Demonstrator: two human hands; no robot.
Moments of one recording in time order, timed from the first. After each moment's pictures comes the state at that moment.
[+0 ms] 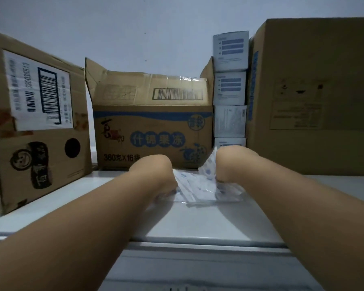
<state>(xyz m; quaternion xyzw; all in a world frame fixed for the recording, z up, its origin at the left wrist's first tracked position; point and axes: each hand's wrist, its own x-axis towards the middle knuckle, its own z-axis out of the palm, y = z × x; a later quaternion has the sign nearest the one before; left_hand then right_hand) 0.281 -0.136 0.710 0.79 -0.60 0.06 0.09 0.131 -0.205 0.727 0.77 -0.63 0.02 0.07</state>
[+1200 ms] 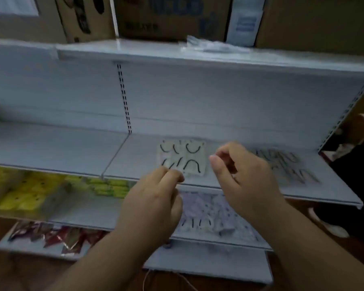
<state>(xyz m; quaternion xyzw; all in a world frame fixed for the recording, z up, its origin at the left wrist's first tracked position) 0.237 0.173 0.445 0.64 -0.70 0.05 0.31 0.056 0.093 0.480 0.84 -0.38 0.39 -0.08</state>
